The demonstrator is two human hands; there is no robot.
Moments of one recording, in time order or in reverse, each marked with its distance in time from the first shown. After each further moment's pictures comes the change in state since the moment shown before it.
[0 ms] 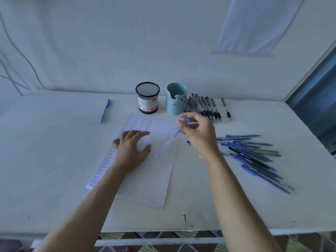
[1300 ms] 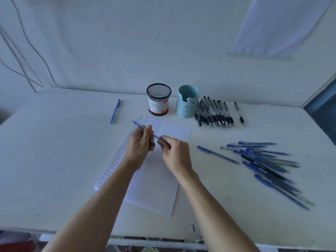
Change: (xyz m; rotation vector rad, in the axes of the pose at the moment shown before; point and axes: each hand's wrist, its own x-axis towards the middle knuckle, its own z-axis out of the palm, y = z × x) left_hand 0.023 0.024 -0.008 -0.990 0.051 -0.353; right_hand -0.018 0.042 0.087 -0.411 -0.138 -0.230
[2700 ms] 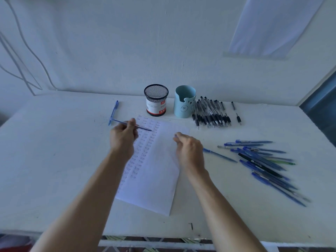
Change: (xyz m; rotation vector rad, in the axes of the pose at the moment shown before) left_hand 0.030 0.016 -0.016 -0.269 0.339 -0.169; right_hand 0.004 0.028 -0.019 -0.247 0.233 -0.092
